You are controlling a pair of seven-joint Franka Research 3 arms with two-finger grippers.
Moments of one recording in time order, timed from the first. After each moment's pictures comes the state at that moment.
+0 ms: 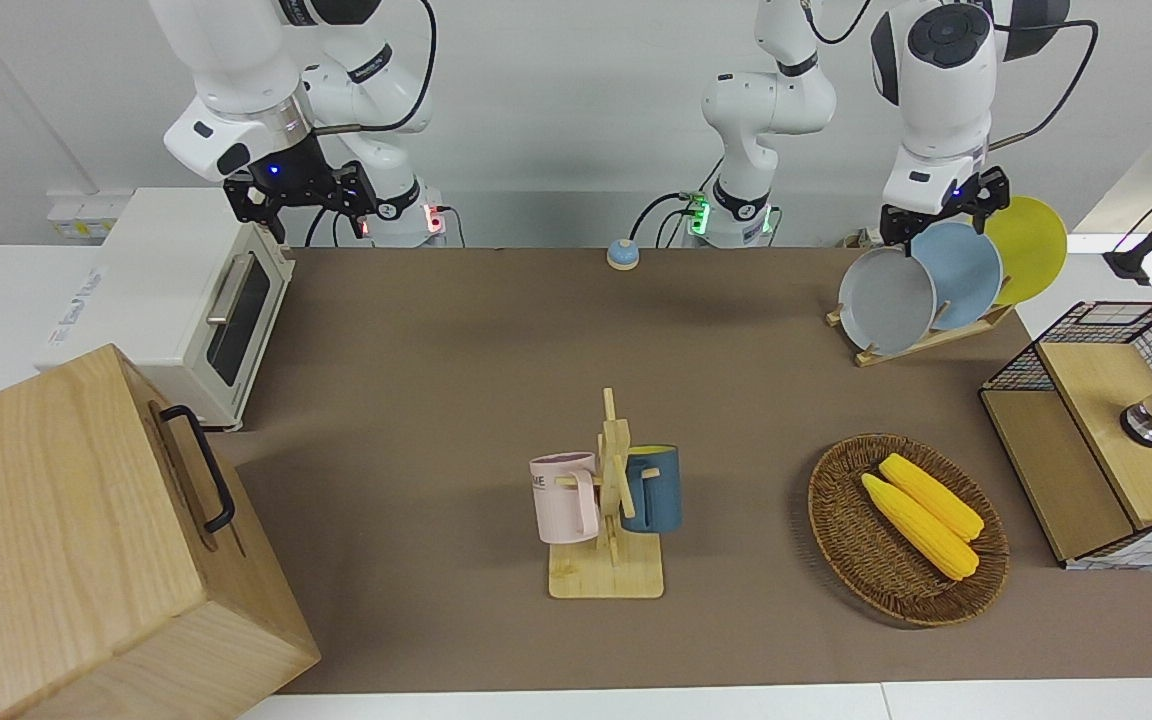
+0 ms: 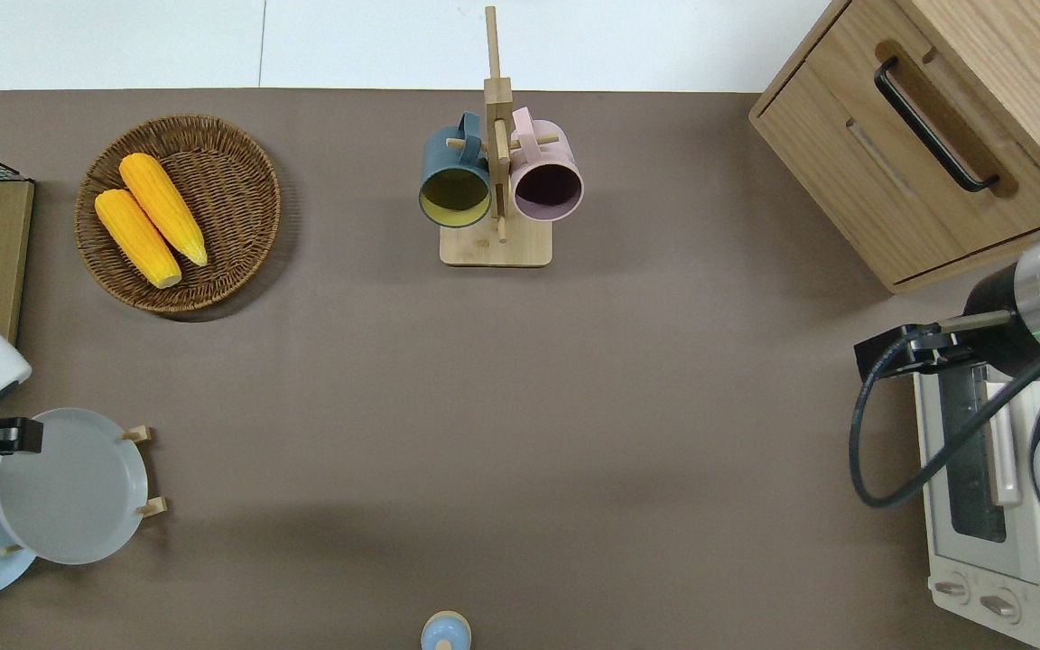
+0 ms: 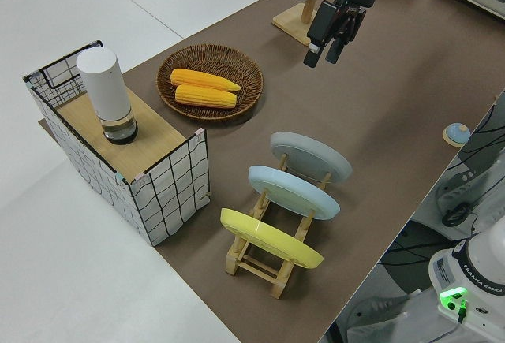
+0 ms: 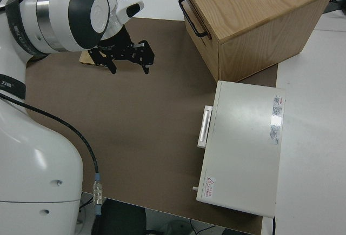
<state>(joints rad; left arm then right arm) -0.11 -0.24 0.07 -2.01 0.53 1.67 -0.12 -0.26 0.02 0.38 -1.48 -0.03 1.38 0.04</state>
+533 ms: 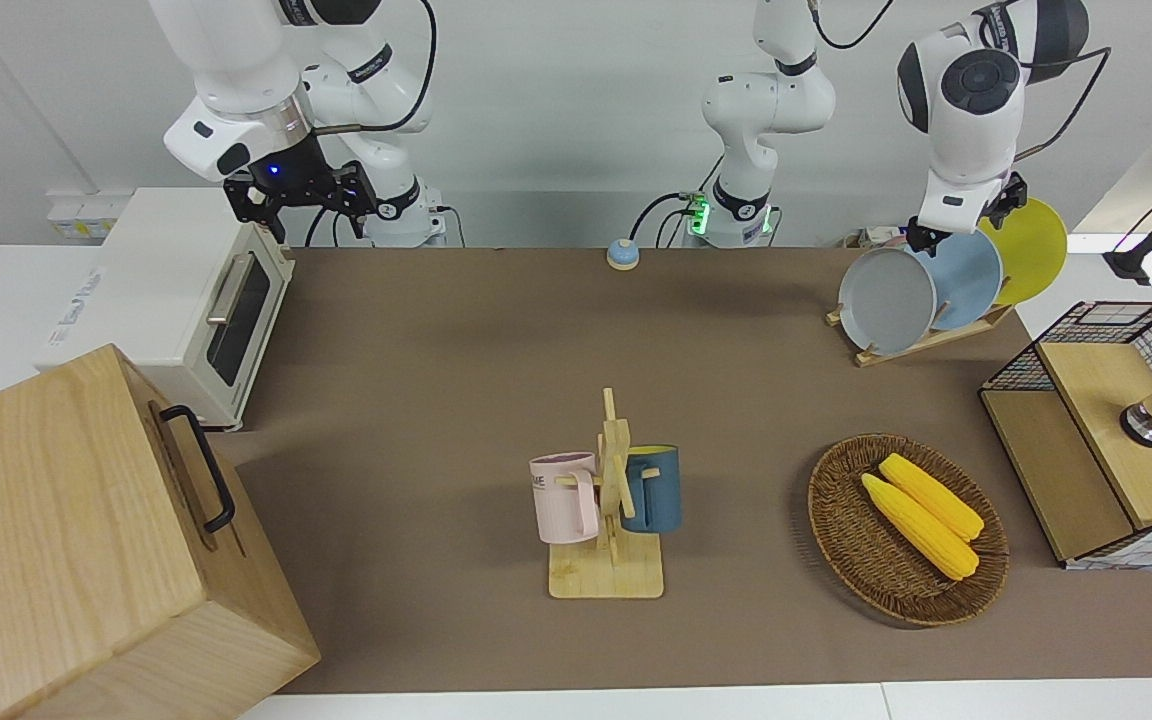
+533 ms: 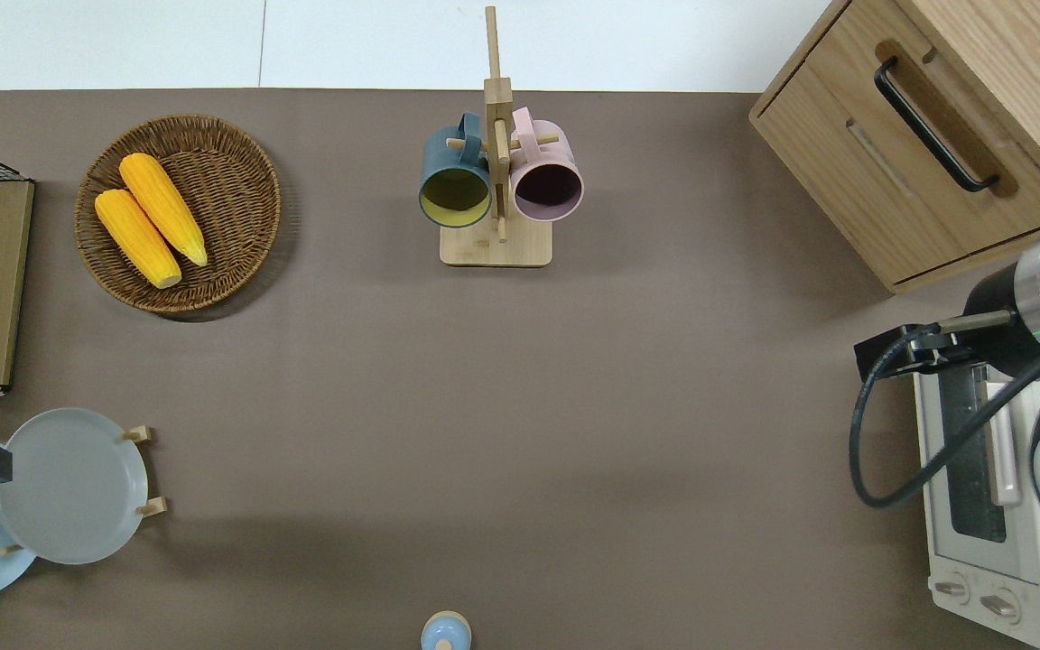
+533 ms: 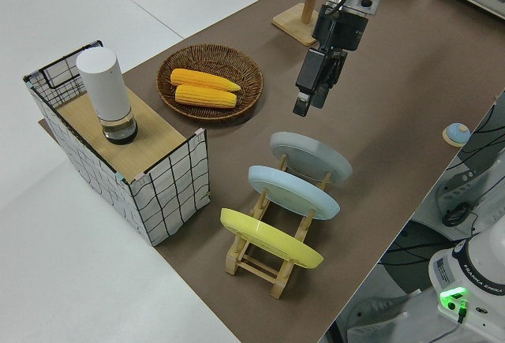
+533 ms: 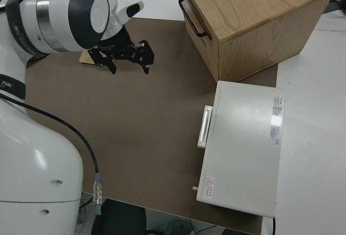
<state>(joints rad) -0.06 -0.25 0.14 -2.12 0.57 1.69 -0.18 -0.26 0.02 0.38 -1.48 -0.03 1.38 0.04</state>
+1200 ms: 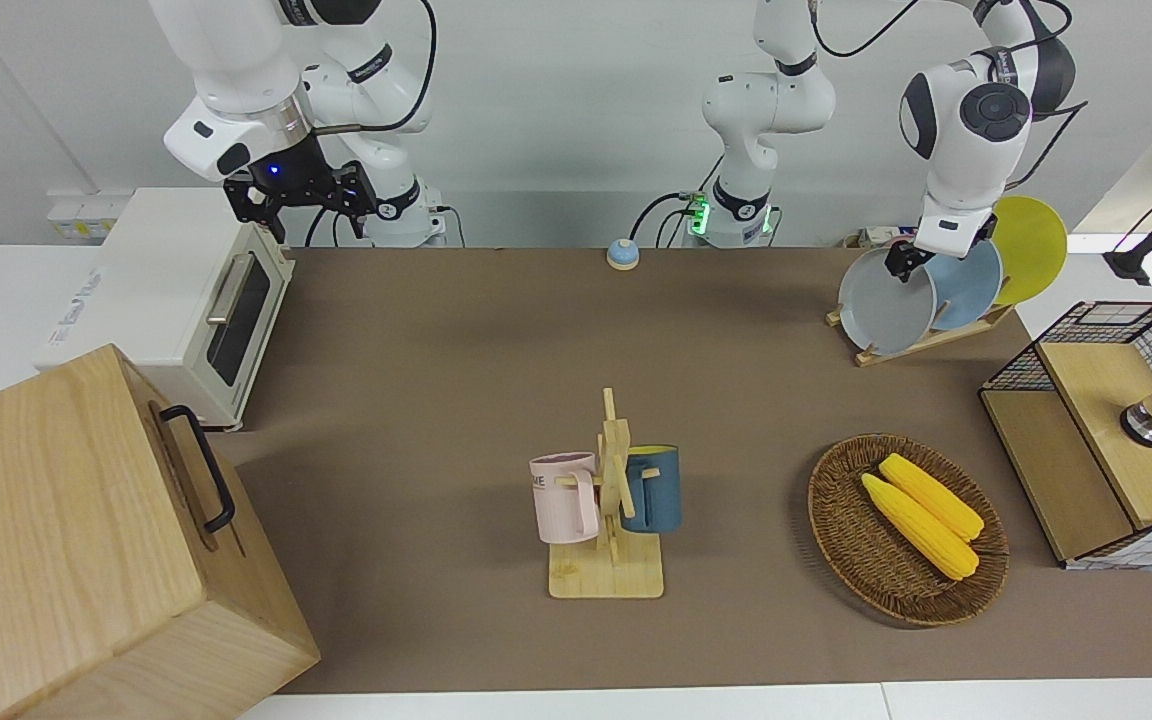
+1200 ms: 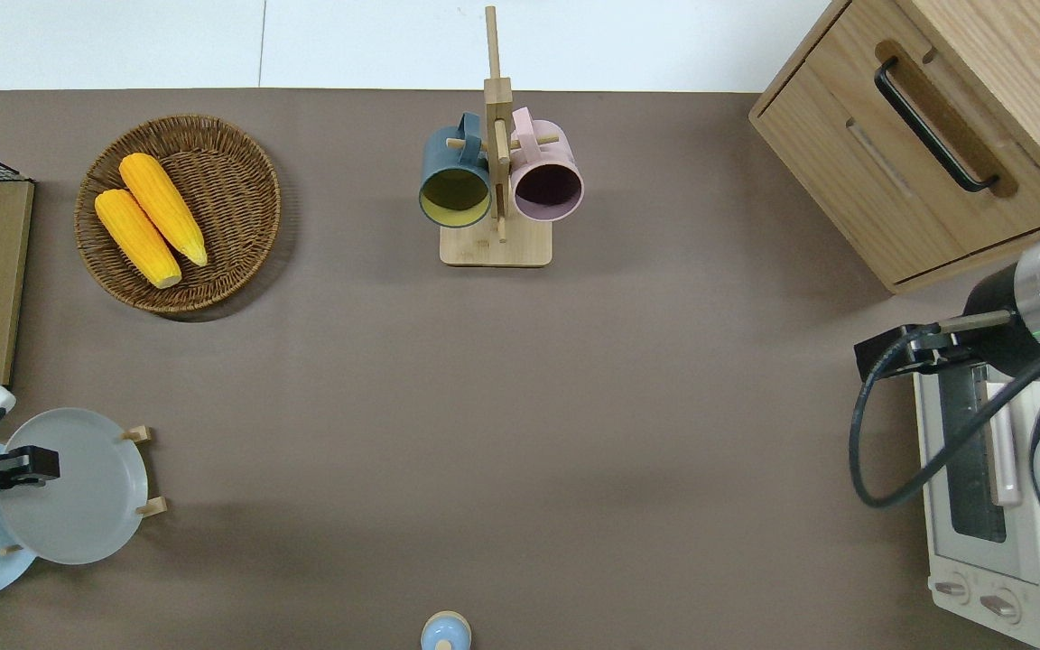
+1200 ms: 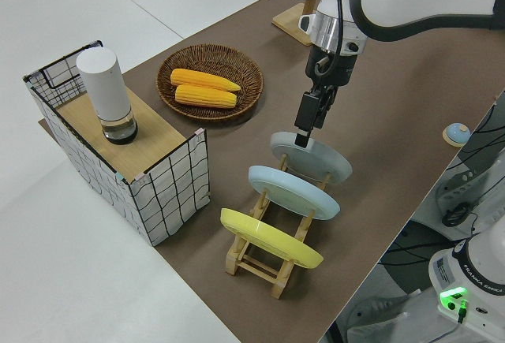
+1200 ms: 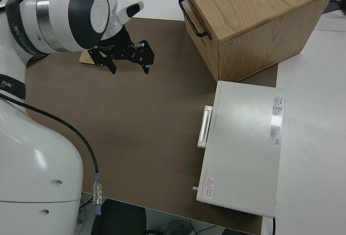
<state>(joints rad) -0.06 -0.25 0.22 -2.24 0.42 1.86 -0.20 -0.26 0.02 0.38 -1.48 -0.03 1.38 0.04</state>
